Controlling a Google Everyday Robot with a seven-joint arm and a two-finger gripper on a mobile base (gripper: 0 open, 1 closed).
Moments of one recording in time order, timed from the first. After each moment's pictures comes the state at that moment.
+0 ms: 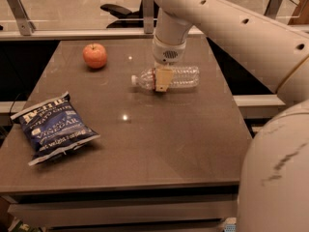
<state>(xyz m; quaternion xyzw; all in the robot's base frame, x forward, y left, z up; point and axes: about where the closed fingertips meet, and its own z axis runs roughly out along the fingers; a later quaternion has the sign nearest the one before) 0.635 -0.028 0.831 -0.72 0.68 0.02 0.10</state>
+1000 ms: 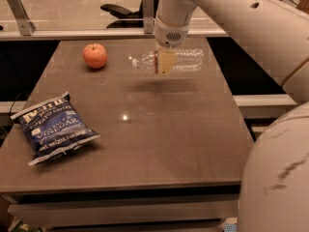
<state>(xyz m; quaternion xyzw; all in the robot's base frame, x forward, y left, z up) 0.651 -0.032 0.880 -0.73 0.67 -0.02 0.13</state>
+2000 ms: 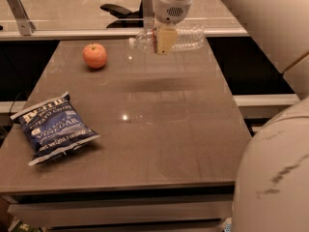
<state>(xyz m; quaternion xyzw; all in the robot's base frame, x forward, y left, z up) 0.661 -0.027 0.942 -0.74 0.65 -0.05 0.17</state>
